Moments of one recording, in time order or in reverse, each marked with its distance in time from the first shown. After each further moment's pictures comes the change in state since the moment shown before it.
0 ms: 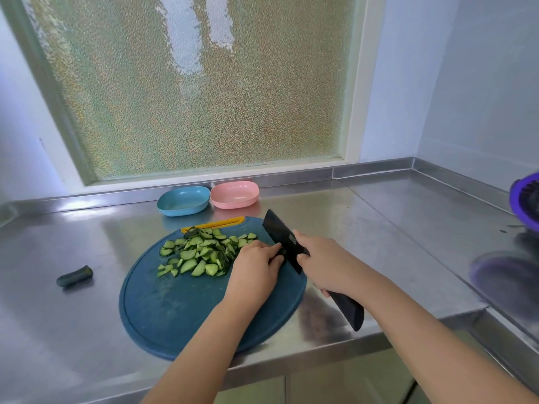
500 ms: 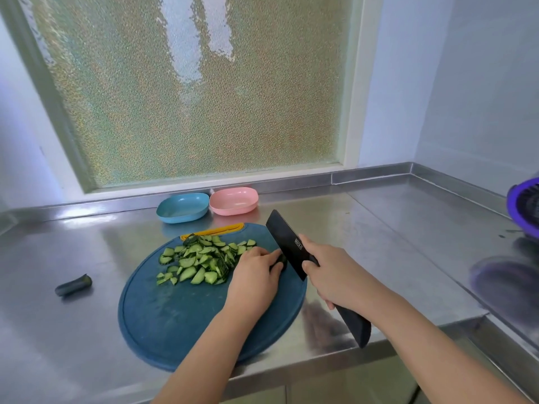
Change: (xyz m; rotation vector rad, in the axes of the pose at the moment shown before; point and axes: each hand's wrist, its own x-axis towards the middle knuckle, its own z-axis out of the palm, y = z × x) left_hand 0.000 0.000 0.003 0.045 -0.001 0.022; right_hand -0.009 0.010 0.000 0.061 0.052 -0.002
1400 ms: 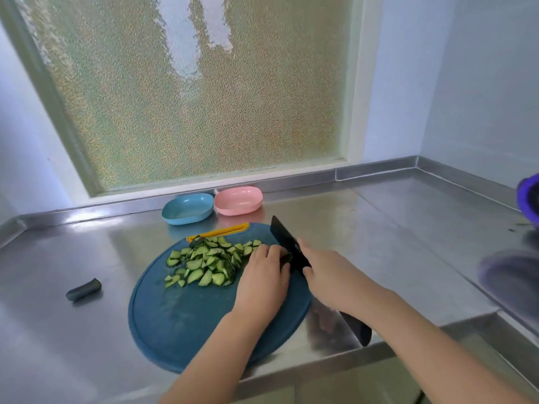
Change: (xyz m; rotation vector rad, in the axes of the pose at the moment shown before) left_hand -0.003 0.002 0.000 0.069 0.059 0.075; right_hand 0.013 0.000 0.016 -0.215 0.002 -0.029
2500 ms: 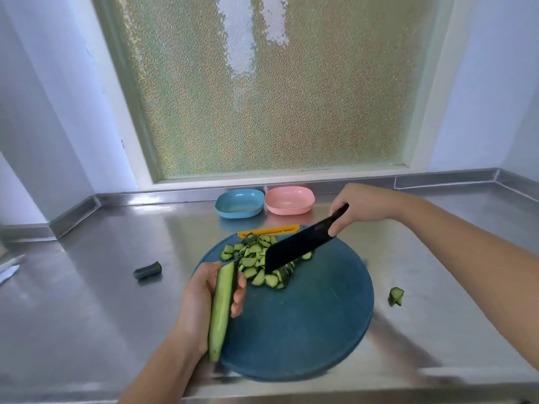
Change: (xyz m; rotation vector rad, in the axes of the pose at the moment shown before) left_hand -0.057 -0.083 -0.100 -1.437 0.021 -0.683; right_hand 0.134 -0.025 -0.073 -0.076 -0.243 -0.348
